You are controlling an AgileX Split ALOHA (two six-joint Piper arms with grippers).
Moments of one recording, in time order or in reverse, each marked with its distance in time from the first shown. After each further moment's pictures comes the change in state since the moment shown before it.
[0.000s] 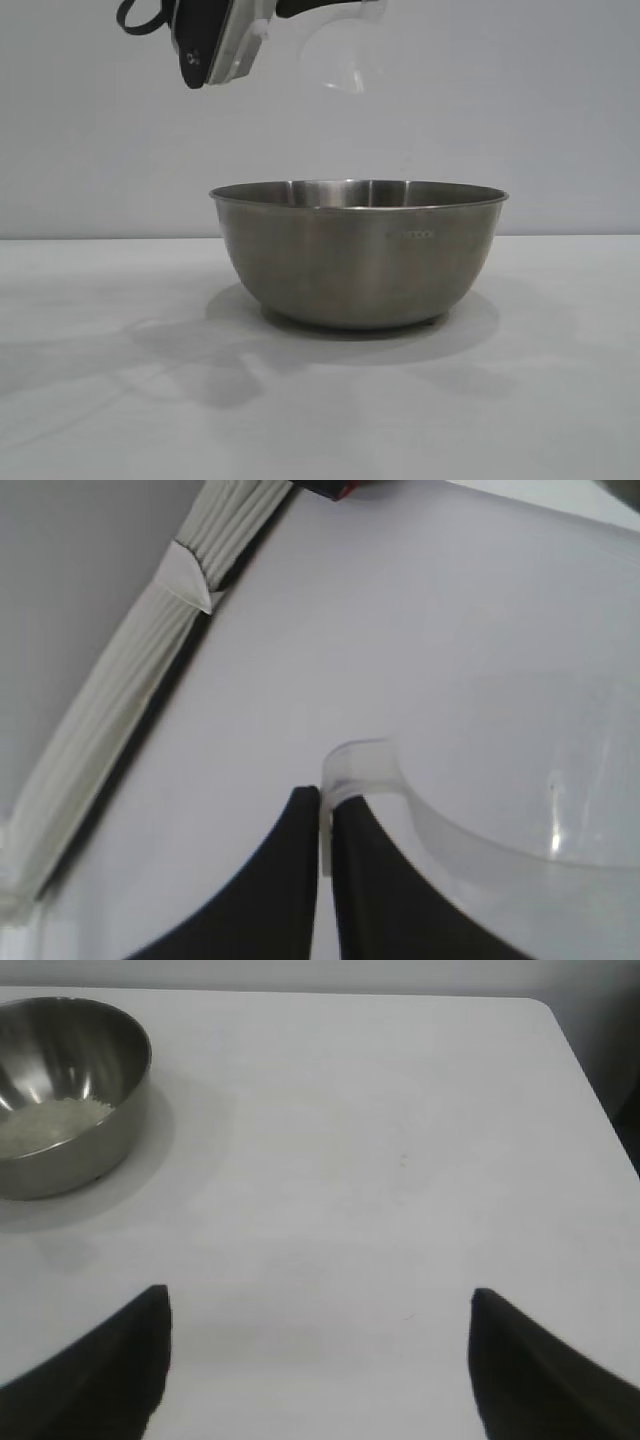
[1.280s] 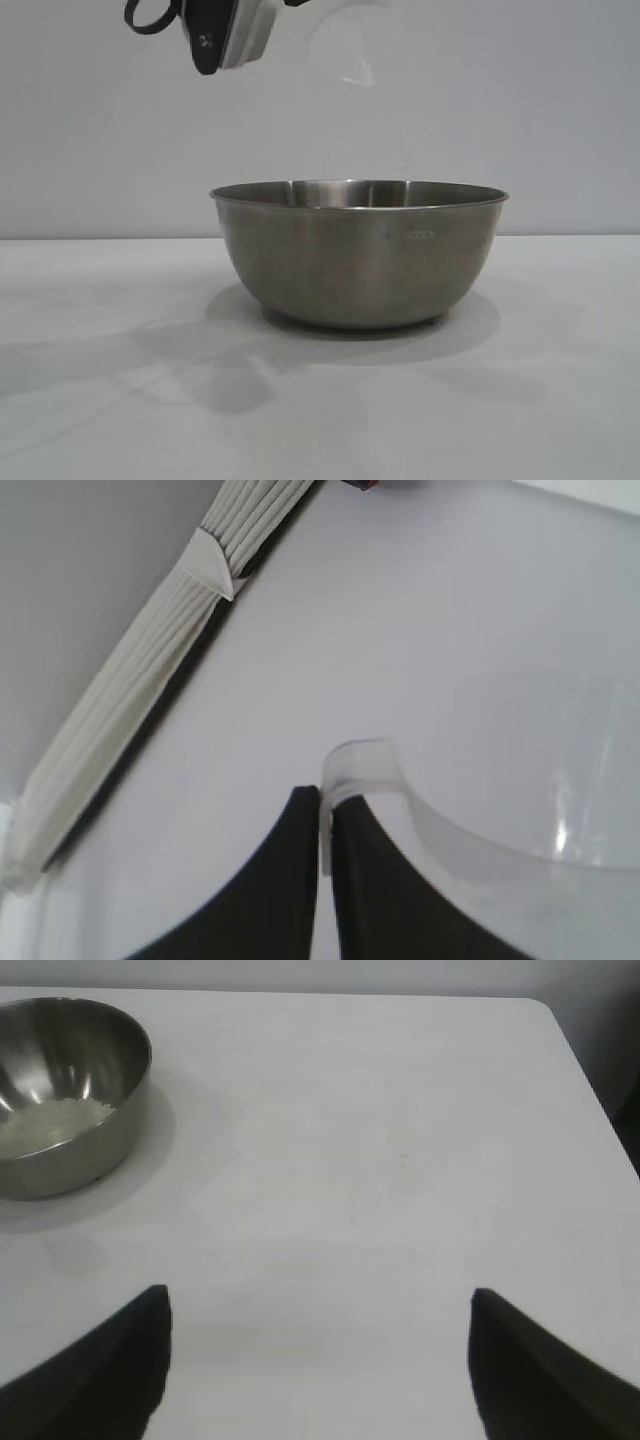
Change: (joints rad) left arm 0.000 0.000 0.000 -0.317 -0.062 -0.642; right arm 0.000 0.000 0.000 0.000 0.000 0.000
